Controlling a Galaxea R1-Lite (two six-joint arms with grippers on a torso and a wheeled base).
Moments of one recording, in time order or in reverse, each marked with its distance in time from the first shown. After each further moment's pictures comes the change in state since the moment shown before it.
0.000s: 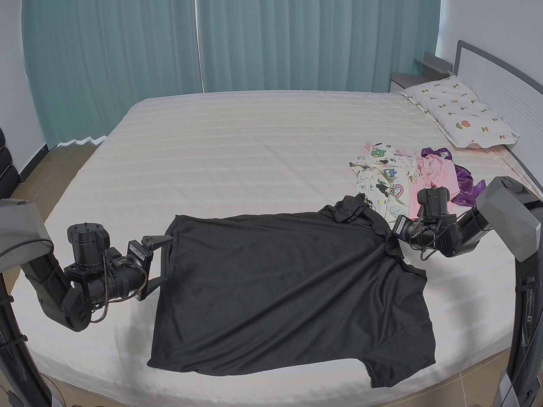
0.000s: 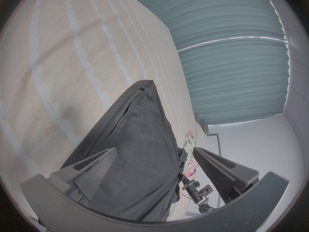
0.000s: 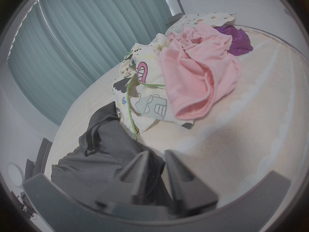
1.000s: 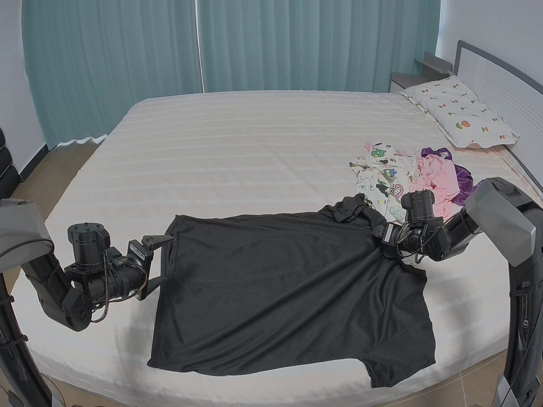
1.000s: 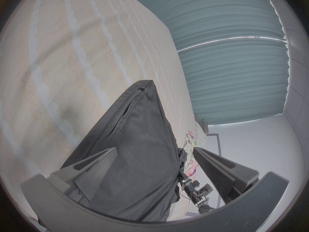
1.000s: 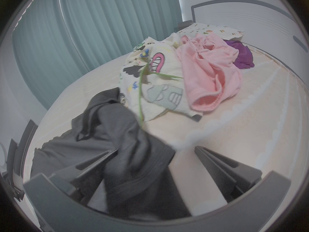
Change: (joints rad) left arm -0.001 0.003 -0.004 0.000 0.000 0.000; right arm 0.073 0.009 -0.010 0.043 -0.160 -0.114
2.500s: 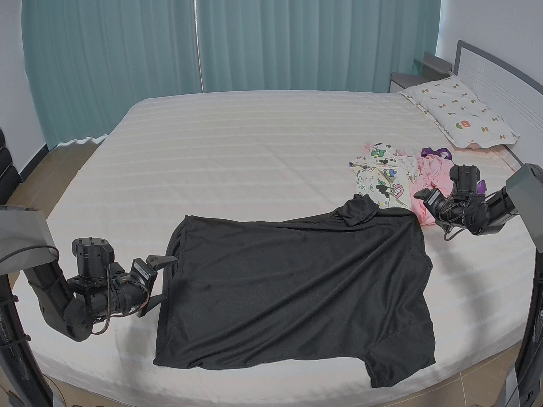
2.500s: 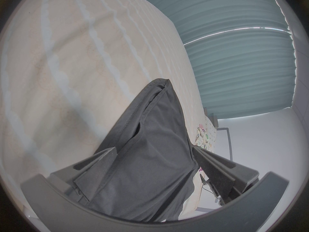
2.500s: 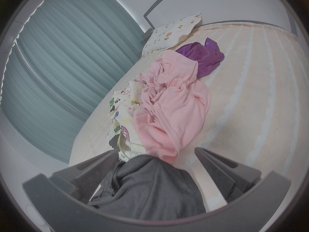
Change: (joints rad) left arm -0.007 0.028 0.070 0.007 0.007 0.066; right arm -0.209 -0.108 -0.042 0.020 0.180 0.332
